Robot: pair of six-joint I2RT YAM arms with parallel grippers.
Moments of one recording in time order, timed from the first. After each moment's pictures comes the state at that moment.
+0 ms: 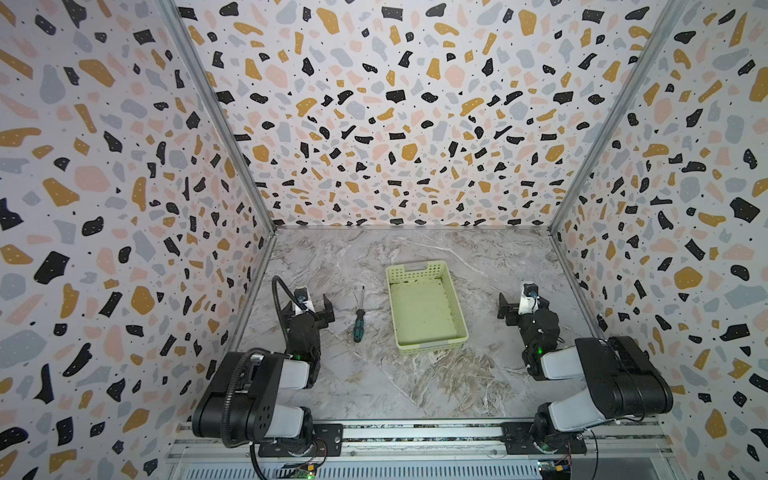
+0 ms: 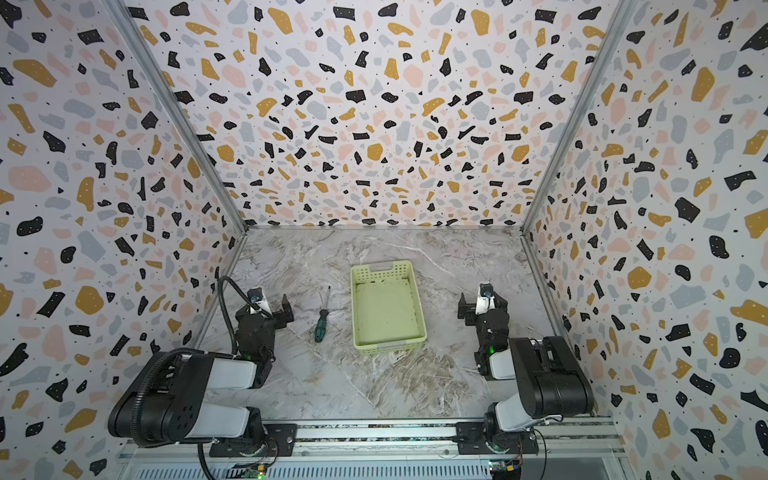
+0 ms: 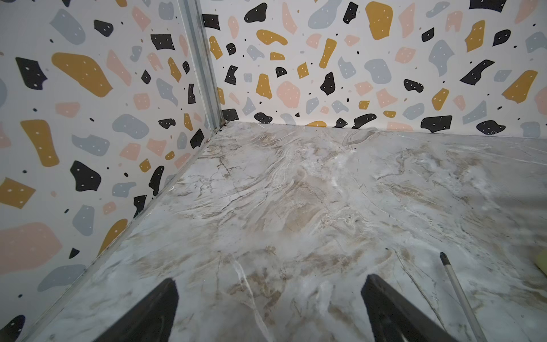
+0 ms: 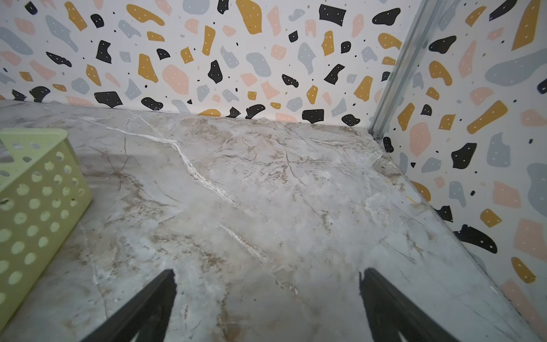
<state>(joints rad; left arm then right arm) -0.08 1.41 0.16 1.05 -0.31 -0.01 0.08 1.50 0.20 1.12 0.08 -0.08</state>
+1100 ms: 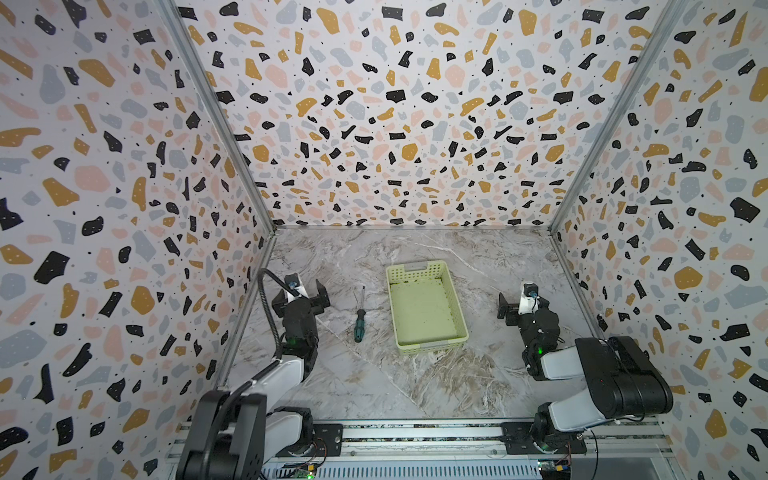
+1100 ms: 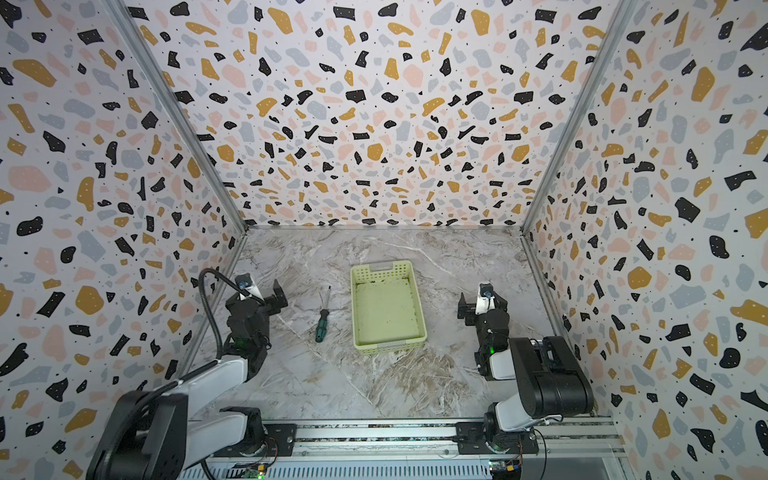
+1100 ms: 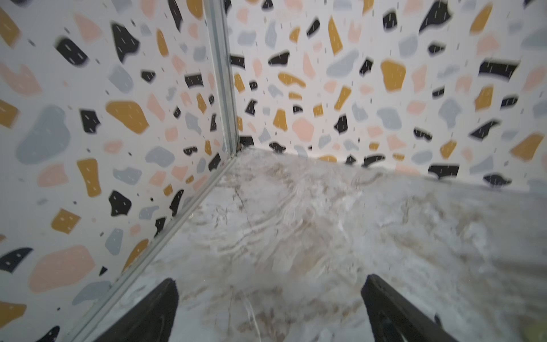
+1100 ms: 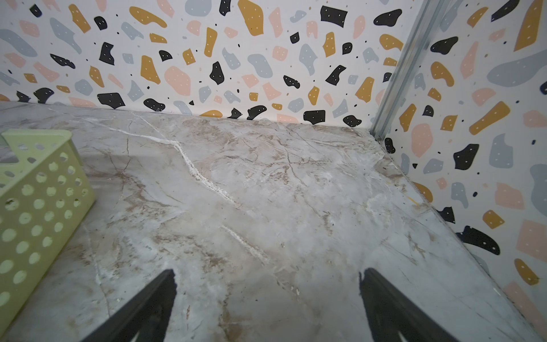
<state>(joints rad) -0.08 1.07 0.37 0.58 -0.40 -0.08 0.08 1.49 0.20 1.11 0.06 -0.08</state>
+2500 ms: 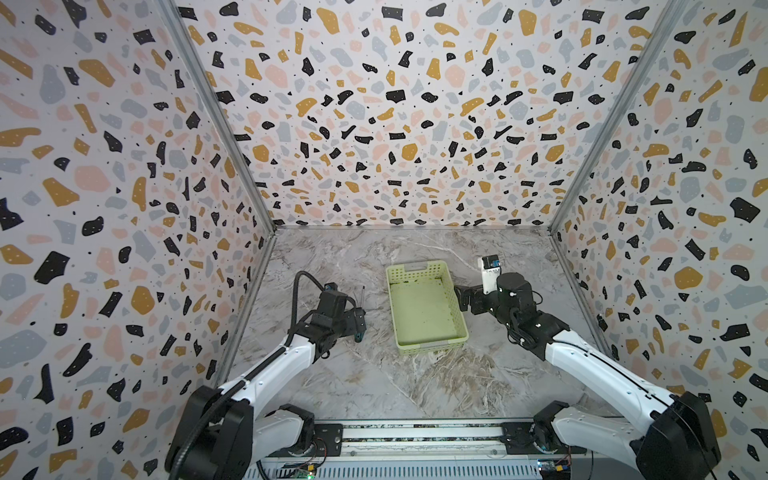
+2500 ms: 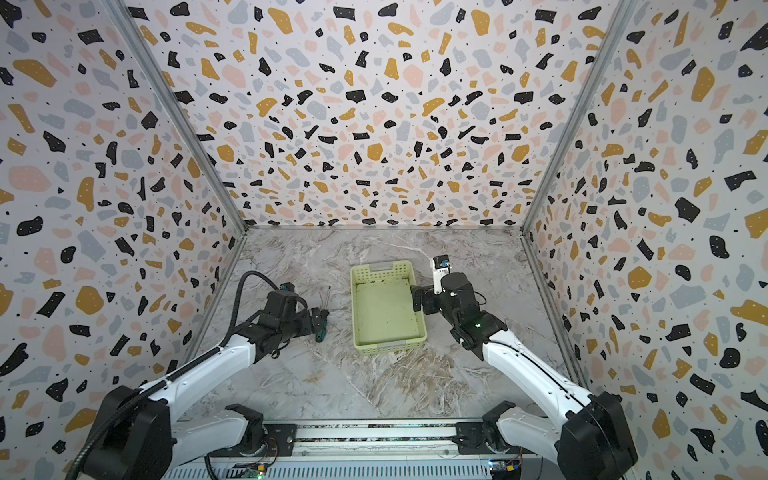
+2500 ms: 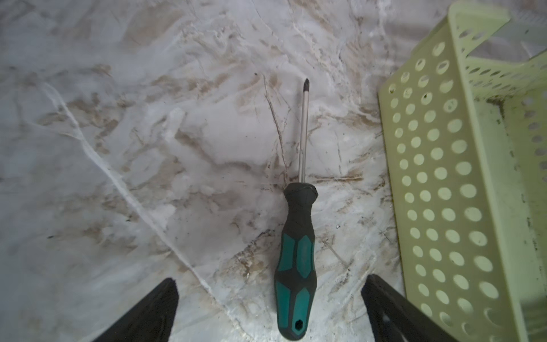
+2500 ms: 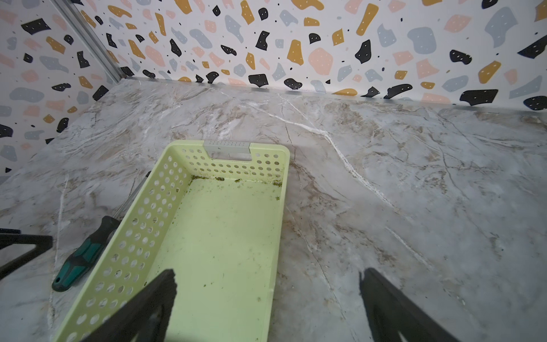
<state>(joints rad) -0.38 1.23 0.61 -0.29 -0.11 -0.48 0.54 1.09 0.74 -0.11 0.11 0.20</state>
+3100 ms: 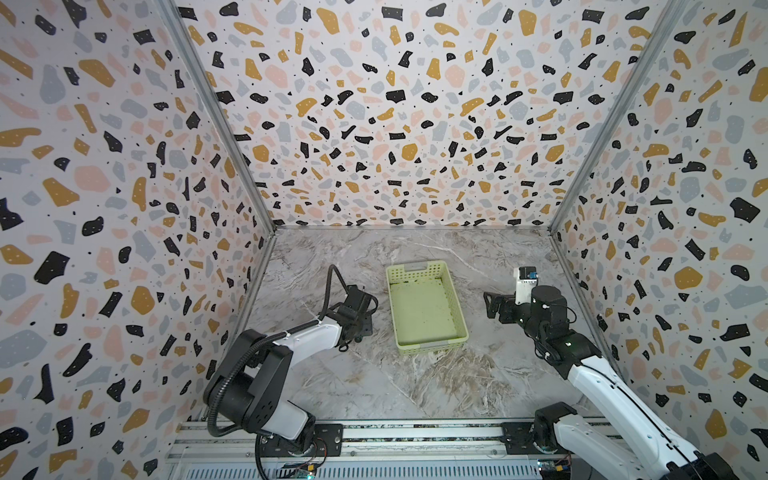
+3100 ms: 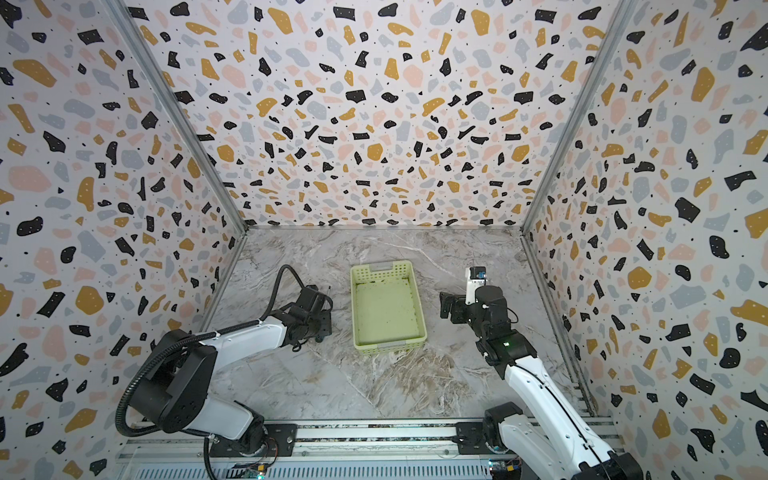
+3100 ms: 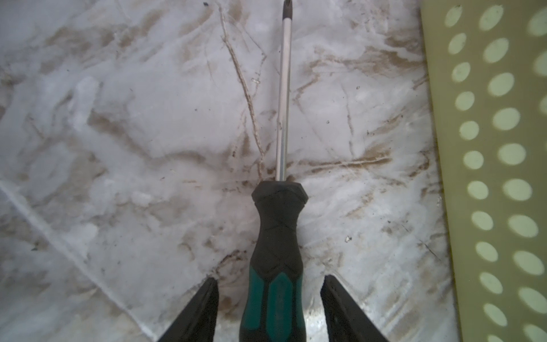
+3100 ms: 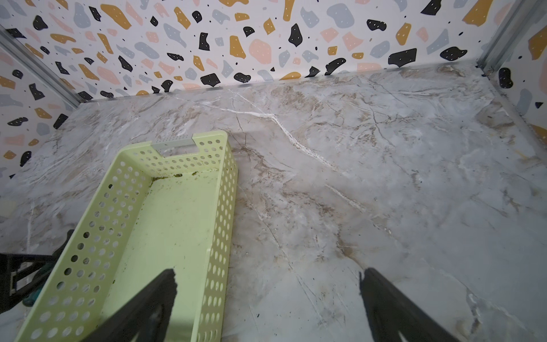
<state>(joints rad) -0.47 1.50 0.70 -0.26 -0.19 -0.49 0.30 0.87 0.62 -0.22 0.00 0.24</state>
